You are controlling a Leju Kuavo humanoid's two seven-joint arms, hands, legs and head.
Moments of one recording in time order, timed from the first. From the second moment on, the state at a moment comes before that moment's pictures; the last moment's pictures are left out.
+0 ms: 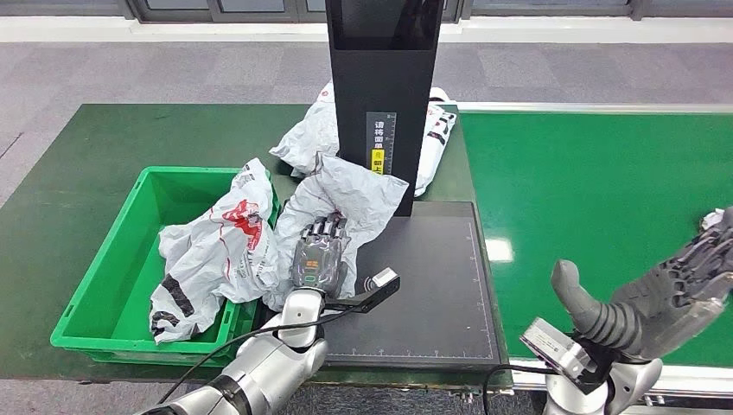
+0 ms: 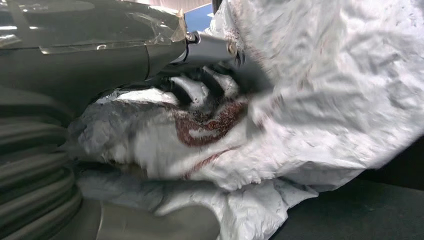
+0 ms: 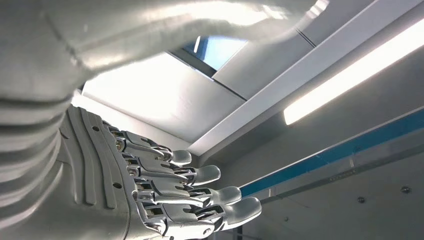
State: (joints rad) left arm -0.55 -0.30 -0.49 -0.46 -1.47 0.62 0.38; right arm -0.02 0.29 -0.11 -1.85 0.72 -0.70 -0.70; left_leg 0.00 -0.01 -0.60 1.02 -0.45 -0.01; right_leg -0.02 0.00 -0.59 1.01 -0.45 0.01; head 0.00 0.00
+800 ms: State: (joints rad) left arm -0.55 -0.29 -0.49 -0.46 -1.50 0.65 0.36; right arm -0.02 0.29 -0.11 -1.85 0.72 -0.70 -0.70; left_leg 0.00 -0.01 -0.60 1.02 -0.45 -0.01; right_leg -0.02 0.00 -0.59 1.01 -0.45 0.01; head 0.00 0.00
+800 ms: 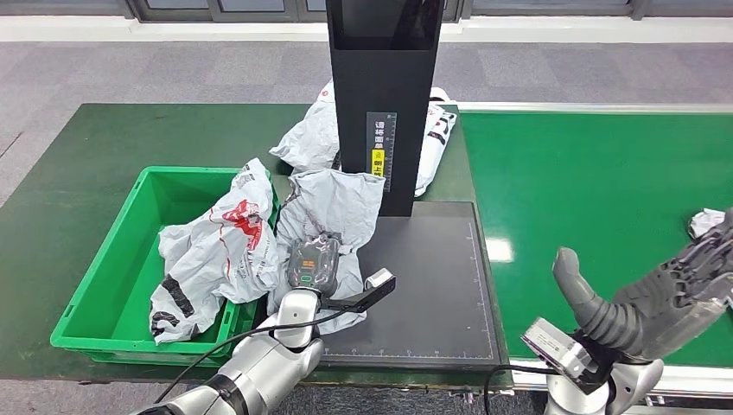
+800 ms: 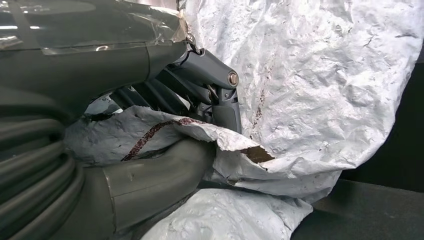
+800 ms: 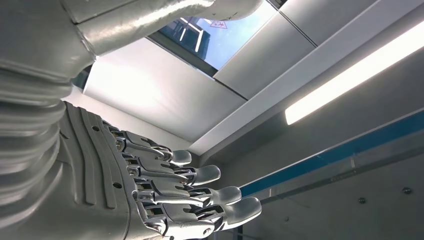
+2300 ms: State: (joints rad) left arm -0.15 -0.28 -0.03 -1.83 -1.39 0.70 -0.25; right arm -0.01 0.29 -0.15 -1.85 0.71 -0.70 -0.70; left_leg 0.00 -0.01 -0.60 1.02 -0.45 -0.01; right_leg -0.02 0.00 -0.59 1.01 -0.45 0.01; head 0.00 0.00
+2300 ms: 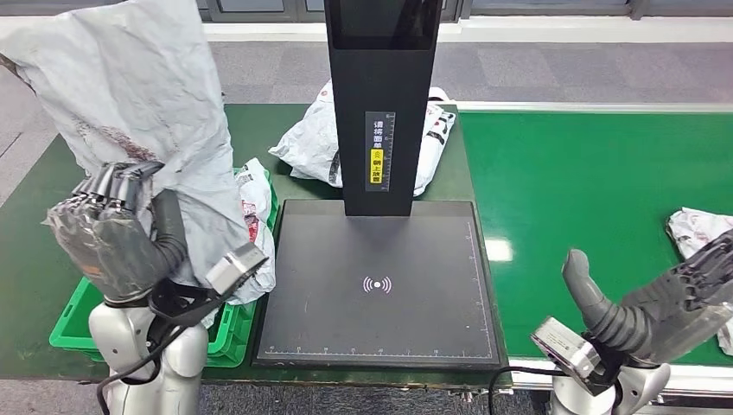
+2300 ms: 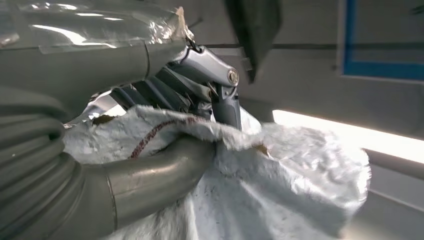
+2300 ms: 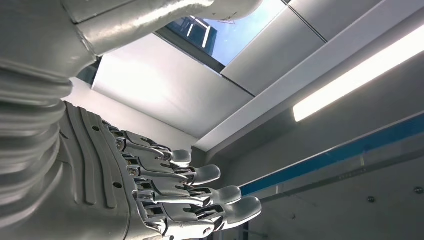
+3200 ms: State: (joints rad) left arm -0.42 -0.26 0.49 -1.20 -1.51 0.70 -0.15; right arm -0.02 0.29 -0.11 -1.79 0.73 -0.70 -0.70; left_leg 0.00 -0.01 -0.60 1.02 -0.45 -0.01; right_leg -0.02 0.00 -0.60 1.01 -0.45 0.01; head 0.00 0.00
